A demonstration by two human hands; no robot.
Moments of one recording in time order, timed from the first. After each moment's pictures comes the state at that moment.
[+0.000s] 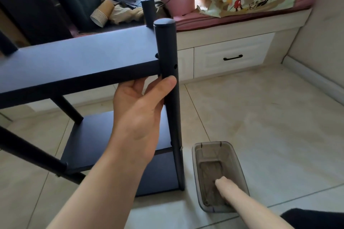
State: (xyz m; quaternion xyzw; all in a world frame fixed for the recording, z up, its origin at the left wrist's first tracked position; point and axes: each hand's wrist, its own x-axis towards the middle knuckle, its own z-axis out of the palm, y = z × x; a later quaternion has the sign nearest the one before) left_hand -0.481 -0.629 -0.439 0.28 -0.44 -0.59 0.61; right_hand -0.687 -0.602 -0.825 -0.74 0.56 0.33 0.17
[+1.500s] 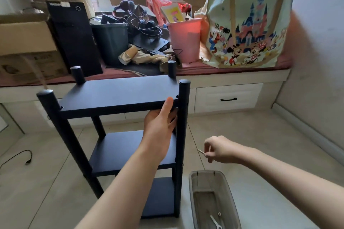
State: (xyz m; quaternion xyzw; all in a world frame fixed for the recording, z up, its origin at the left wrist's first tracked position) left_hand -0.472 -0.618 -0.424 0.33 -0.38 -0.64 0.58; right_hand -0.666 -0.624 -0.492 -0.71 0.66 0.01 0.24
